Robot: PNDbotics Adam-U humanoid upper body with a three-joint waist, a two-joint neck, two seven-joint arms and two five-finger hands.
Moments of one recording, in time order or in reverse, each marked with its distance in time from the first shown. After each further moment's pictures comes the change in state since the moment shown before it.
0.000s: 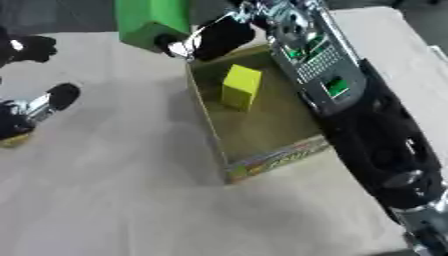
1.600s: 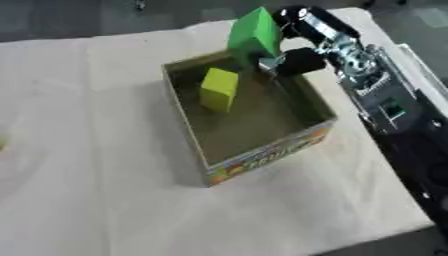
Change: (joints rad) left arm 0.177 0.071 0.195 -0.069 0.137 0.013 0.309; right arm 0.297 -0.205 -0.168 0.096 -0.107 -0.034 -0.095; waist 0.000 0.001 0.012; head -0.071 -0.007
